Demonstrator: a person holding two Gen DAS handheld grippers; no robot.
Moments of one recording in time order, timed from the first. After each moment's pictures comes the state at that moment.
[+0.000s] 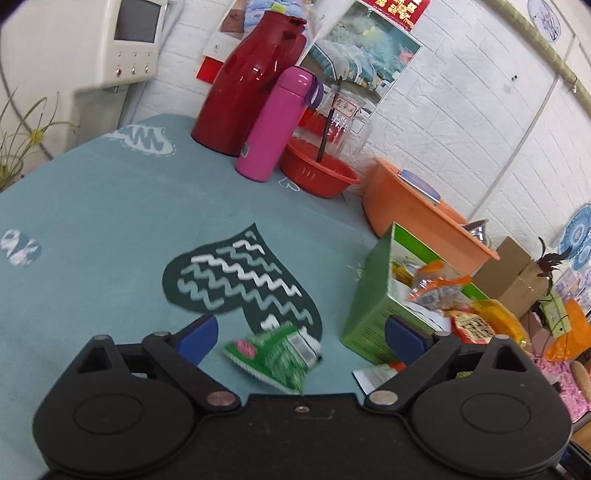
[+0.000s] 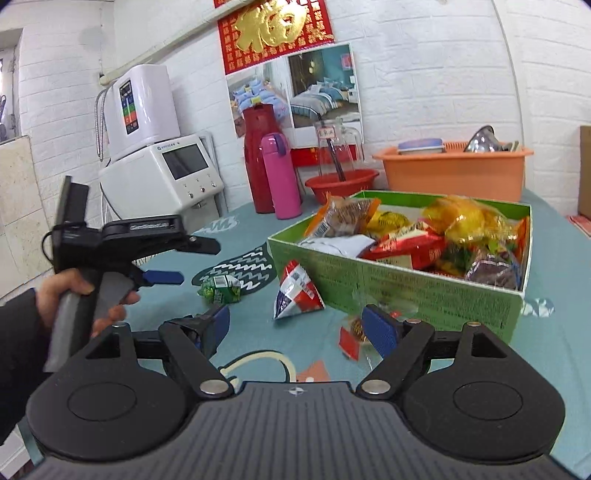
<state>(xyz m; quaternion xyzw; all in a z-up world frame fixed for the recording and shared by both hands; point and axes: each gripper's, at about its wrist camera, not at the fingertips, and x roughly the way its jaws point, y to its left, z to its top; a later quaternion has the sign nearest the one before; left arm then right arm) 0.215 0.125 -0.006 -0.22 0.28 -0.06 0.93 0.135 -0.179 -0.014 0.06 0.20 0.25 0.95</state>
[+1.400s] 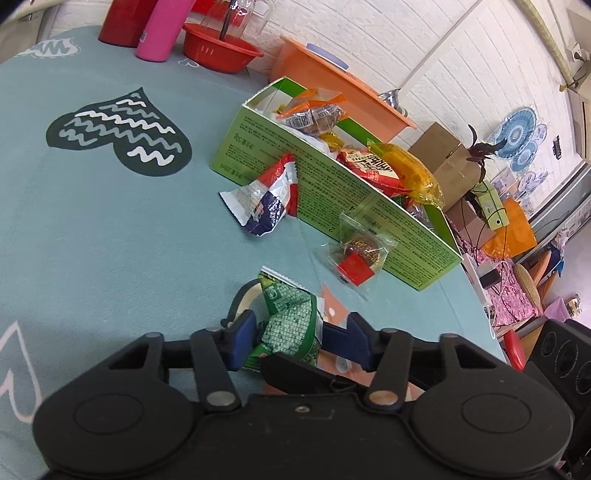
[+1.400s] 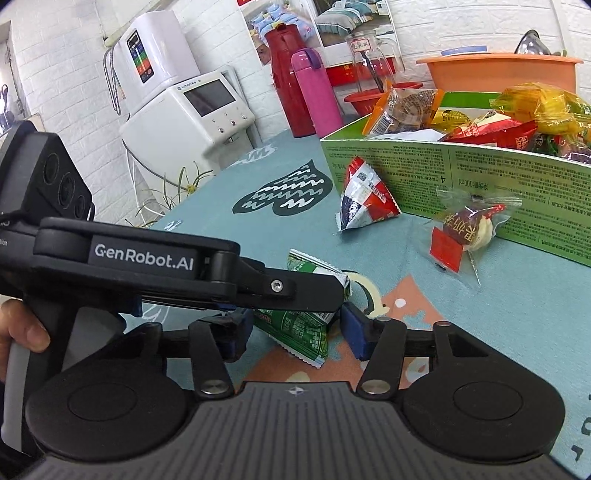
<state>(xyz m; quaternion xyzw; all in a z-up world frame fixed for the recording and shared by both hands) 0.154 0.043 -0.032 -0.20 0.40 -0.21 0.87 0.147 -0.129 -0.052 0.08 0.30 0.31 0.90</state>
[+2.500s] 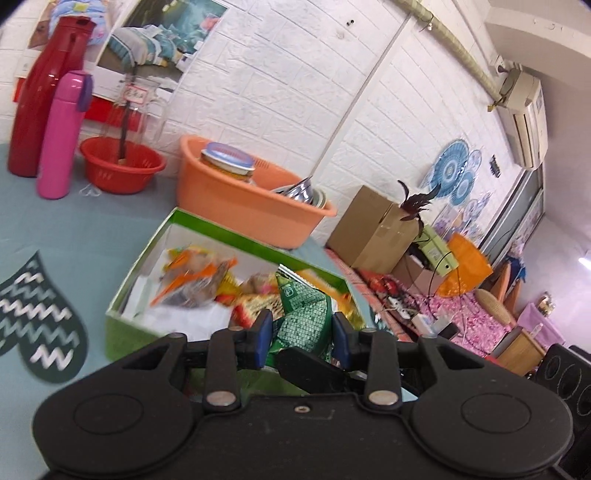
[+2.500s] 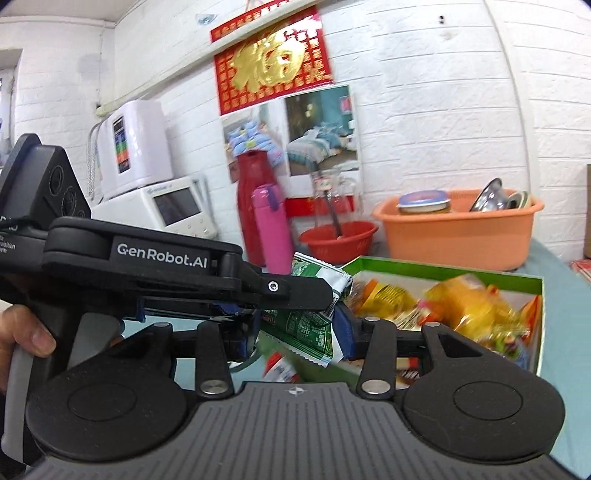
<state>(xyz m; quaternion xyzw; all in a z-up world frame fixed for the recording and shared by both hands) 0.228 -0.009 0.052 -0.17 0.26 -0.29 0.90 0.195 -0.176 0.021 0.06 0.13 0.25 0.96</state>
